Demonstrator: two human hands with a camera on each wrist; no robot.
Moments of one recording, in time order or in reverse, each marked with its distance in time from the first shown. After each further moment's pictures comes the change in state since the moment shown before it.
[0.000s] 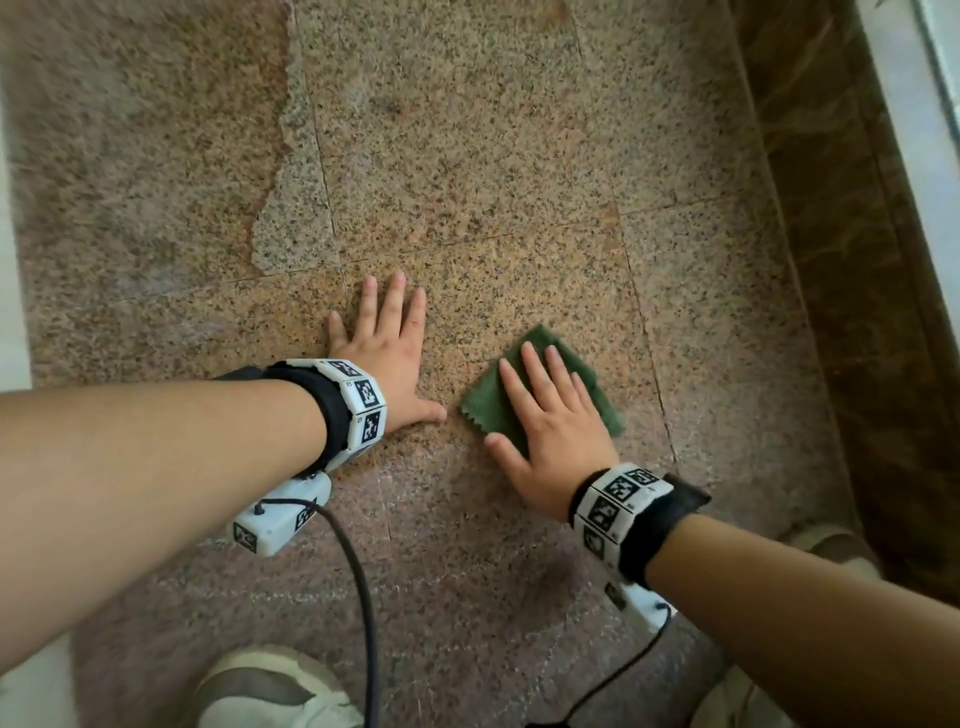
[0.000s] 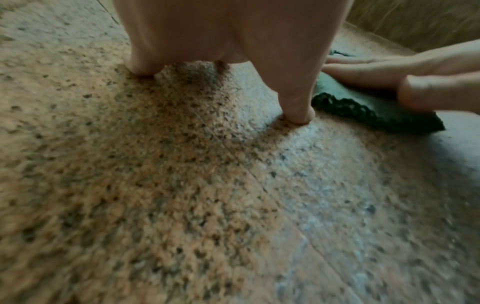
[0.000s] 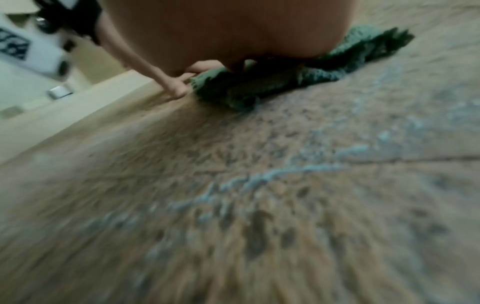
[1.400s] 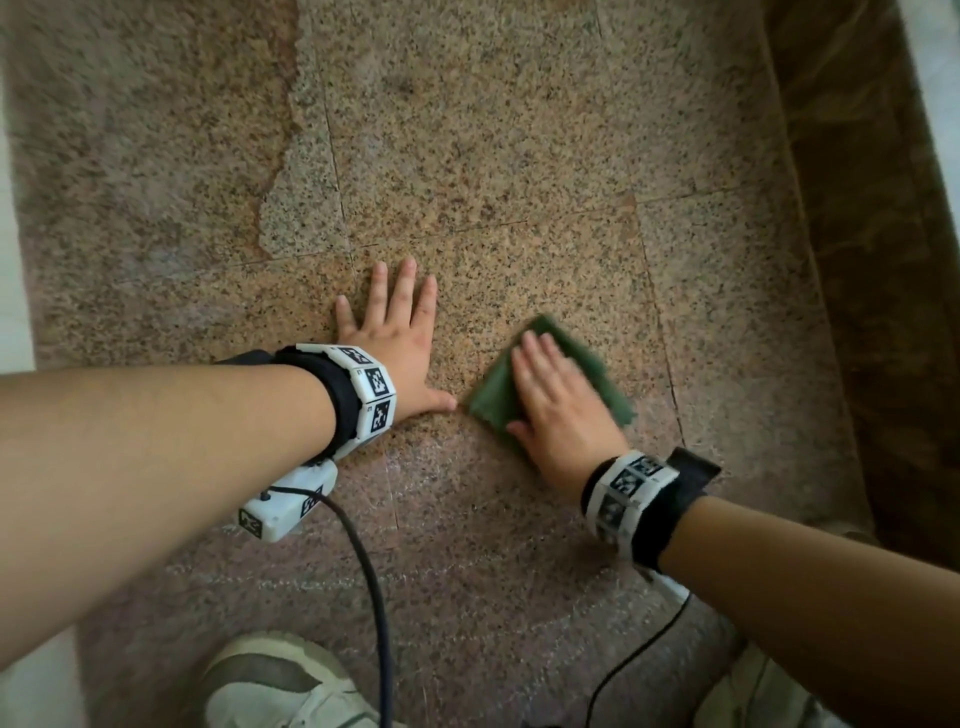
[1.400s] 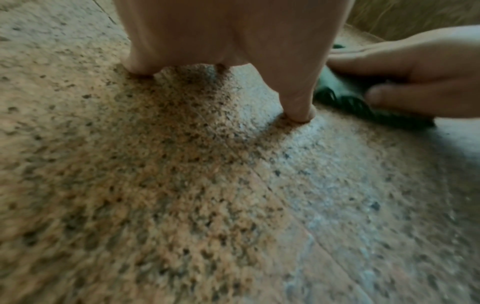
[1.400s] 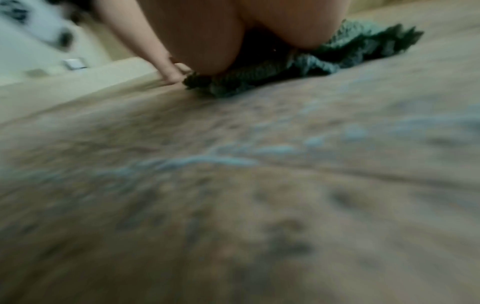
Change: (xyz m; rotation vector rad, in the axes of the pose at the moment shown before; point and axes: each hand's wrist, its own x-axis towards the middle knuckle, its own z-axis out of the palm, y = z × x) left_hand 0.000 0.000 0.000 0.001 -0.011 -0.002; right_hand 0.013 0.007 0.003 -0.072 0.006 -0.073
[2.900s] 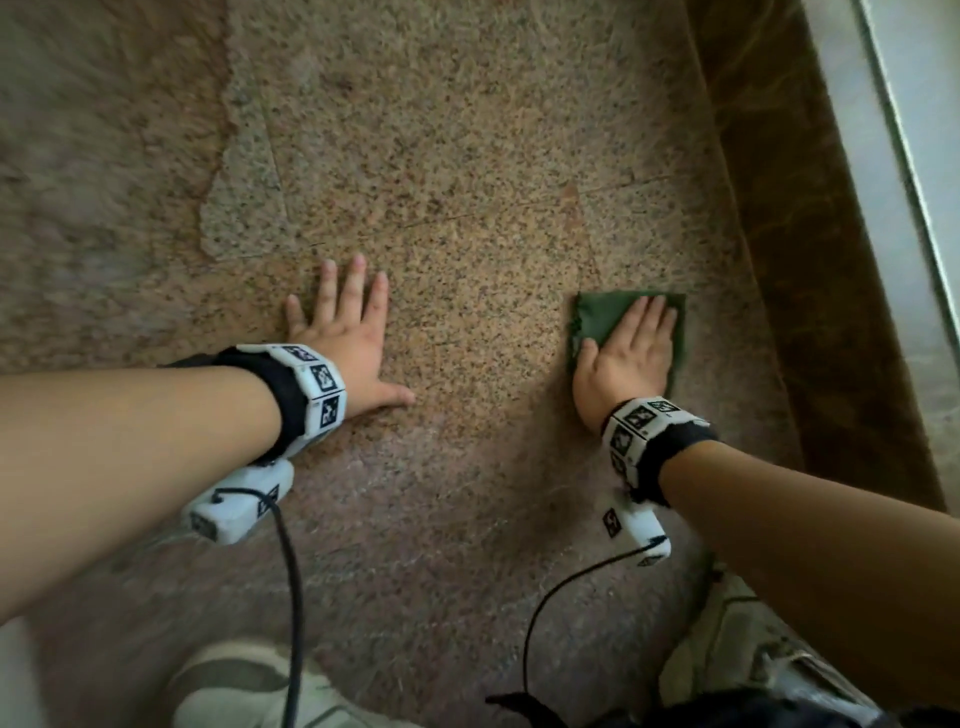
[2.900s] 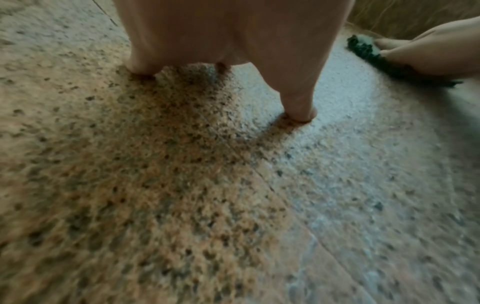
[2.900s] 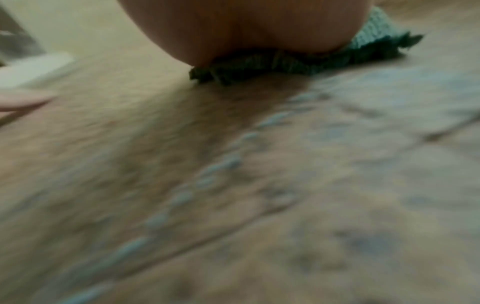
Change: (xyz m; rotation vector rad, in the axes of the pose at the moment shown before) left_hand -0.003 0.003 -0.004 0.008 -0.007 -0.010; right_hand -0.005 0.062 -0.018 0.177 0.191 0.760
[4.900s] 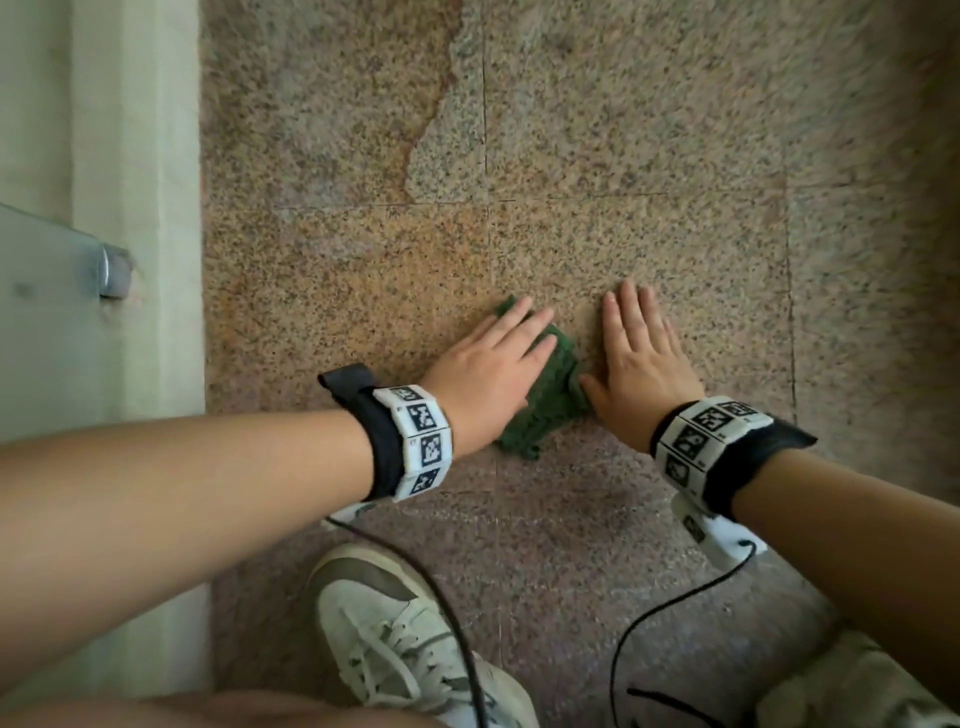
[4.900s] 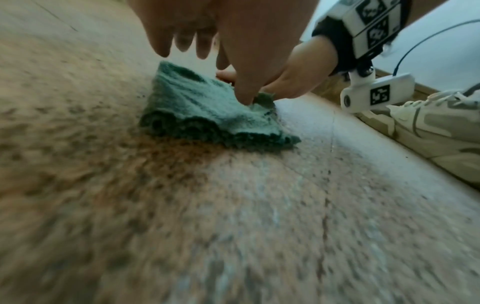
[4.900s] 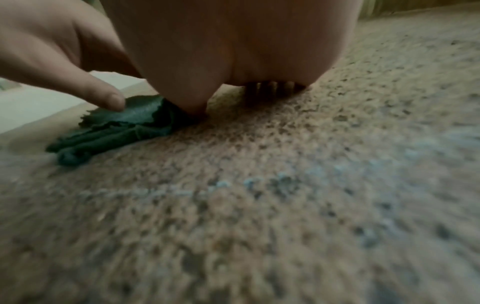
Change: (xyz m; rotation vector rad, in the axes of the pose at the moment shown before) left_hand -0.071 -0.022 0.051 0.013 0.215 0.364; right_hand -0.051 -0.093 0.024 -0.344 -0.250 -0.670
